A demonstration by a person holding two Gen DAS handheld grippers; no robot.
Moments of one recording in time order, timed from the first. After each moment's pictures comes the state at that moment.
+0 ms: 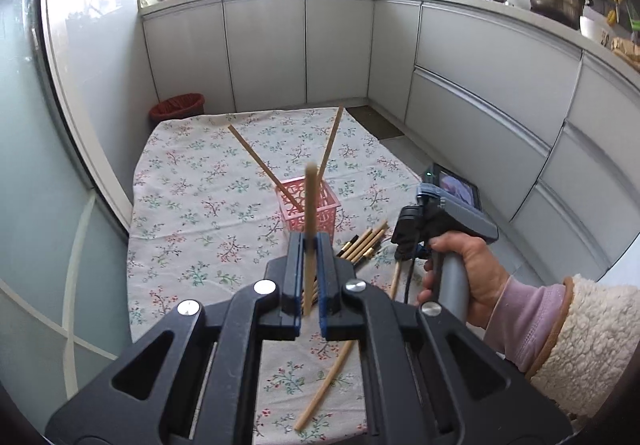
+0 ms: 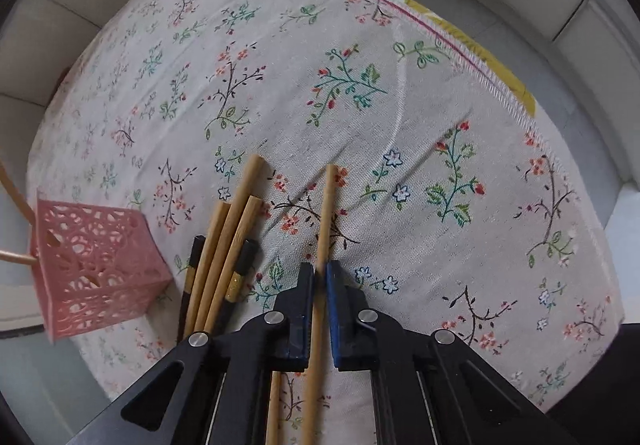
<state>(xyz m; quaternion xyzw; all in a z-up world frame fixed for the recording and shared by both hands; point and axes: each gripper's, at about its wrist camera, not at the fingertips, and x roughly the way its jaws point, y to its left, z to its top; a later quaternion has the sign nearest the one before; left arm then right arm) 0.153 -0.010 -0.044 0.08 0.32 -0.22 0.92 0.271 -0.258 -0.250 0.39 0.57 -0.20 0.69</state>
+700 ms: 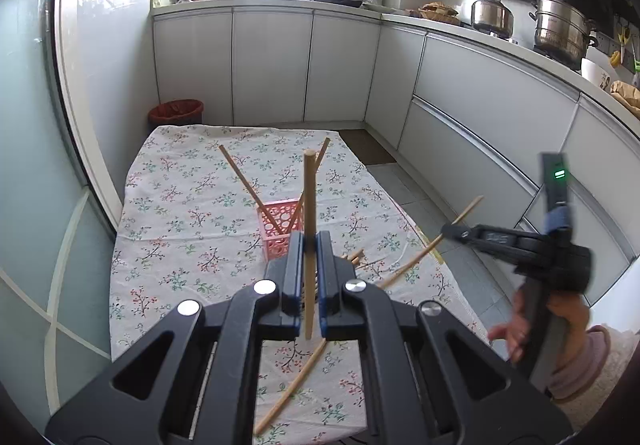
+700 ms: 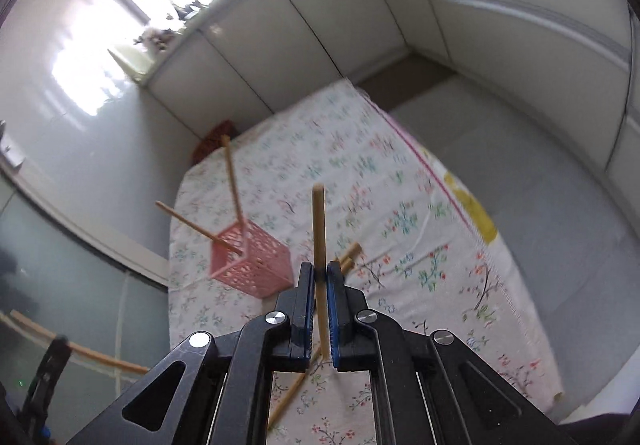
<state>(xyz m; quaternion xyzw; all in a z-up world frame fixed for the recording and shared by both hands) 0.141 -0.017 -0.019 0.02 0.30 -0.22 0.93 0.144 -0.270 -0.091 0.29 0.34 -0.04 0.89</state>
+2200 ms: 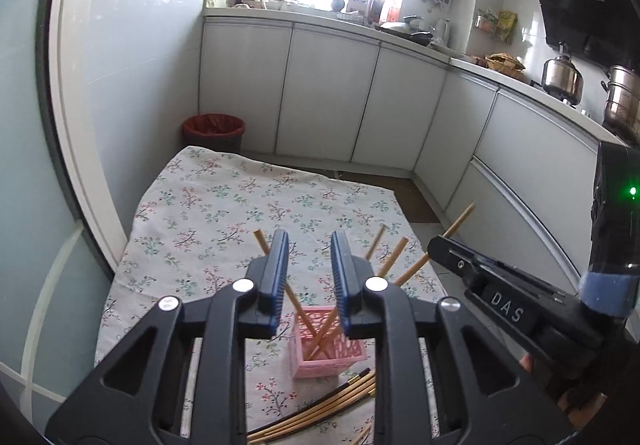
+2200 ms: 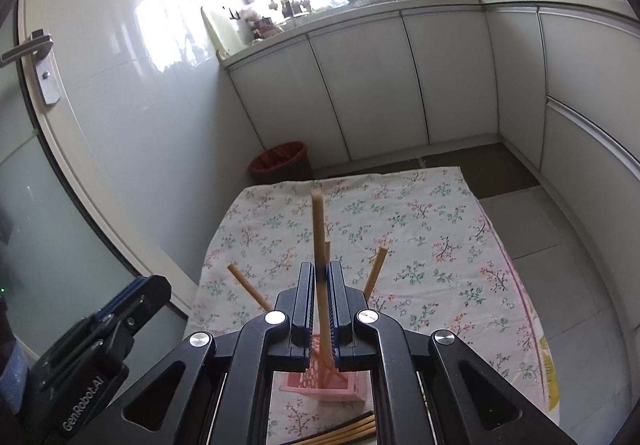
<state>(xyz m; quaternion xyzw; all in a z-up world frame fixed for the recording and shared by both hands) 0.266 -0.018 -0.013 -0.05 0.27 -0.13 0.95 0.305 -0.176 -0.038 0.16 0.30 0.03 0.94</state>
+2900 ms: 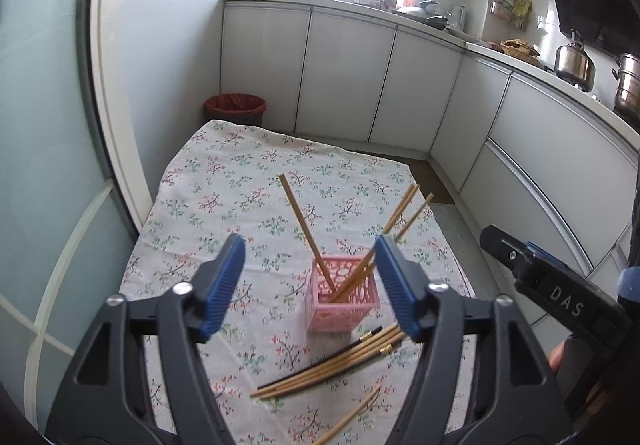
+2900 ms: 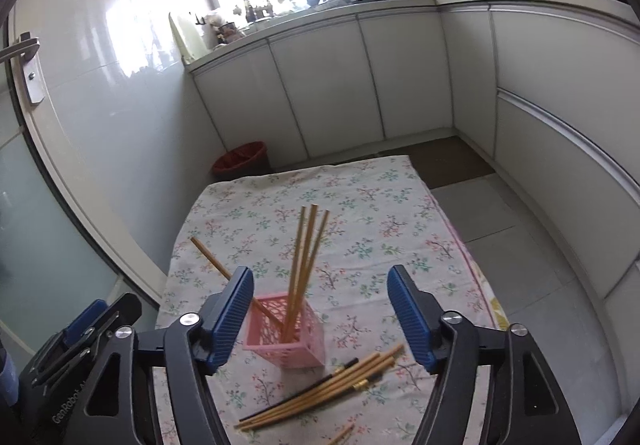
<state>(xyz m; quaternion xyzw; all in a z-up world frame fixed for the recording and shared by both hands) 0.225 -0.008 -0.026 -0.05 0.30 -0.10 0.95 0.233 -0.200 -0.044 0.15 0.30 -0.05 0.94</state>
